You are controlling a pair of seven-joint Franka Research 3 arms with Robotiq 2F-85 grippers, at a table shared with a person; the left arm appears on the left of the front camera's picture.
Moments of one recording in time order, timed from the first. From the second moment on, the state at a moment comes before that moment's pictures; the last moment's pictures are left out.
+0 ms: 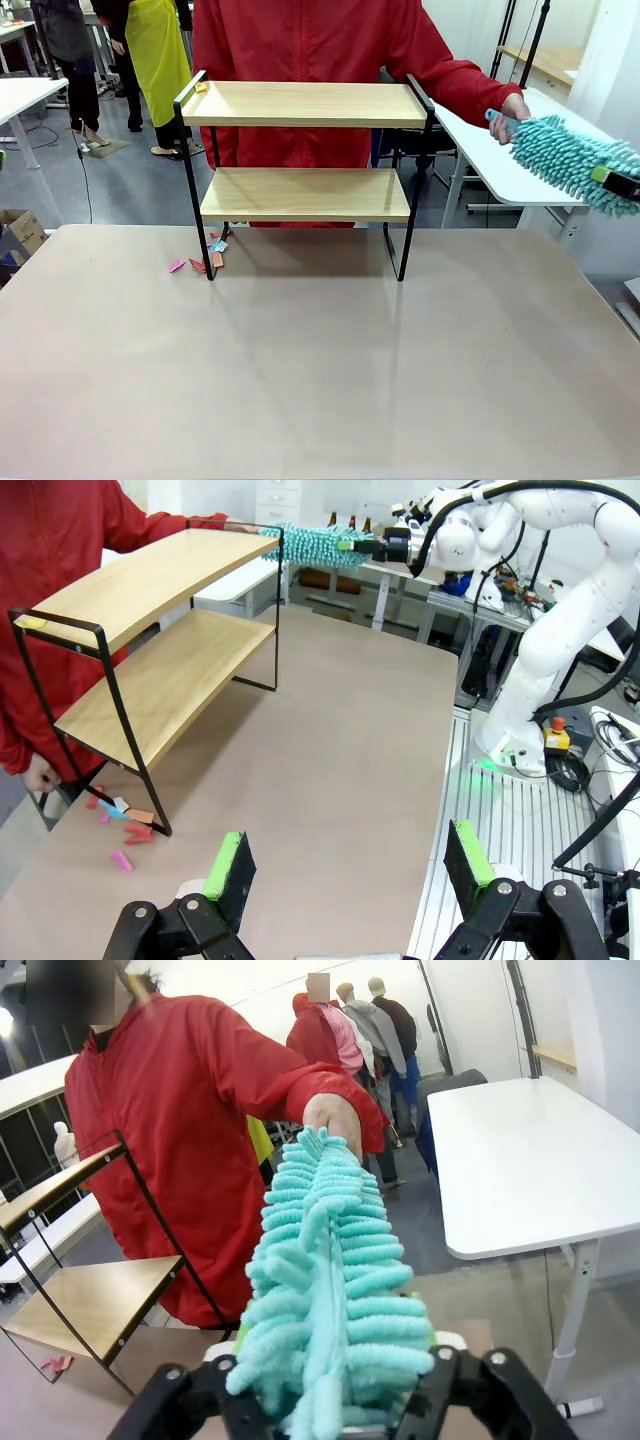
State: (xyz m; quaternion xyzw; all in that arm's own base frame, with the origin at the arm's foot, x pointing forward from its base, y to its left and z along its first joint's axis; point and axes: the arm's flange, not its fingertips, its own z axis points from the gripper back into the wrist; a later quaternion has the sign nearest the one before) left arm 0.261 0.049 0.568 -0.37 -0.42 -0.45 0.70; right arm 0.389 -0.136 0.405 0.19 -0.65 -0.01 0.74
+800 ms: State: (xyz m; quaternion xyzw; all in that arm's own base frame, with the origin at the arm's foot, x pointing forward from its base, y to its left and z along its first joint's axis) left arm 0.261 0.049 0.567 -0.37 -0.42 -0.45 0.70; right arm 0.355 -0.230 0.550 0.34 -0.71 -0.14 0.60
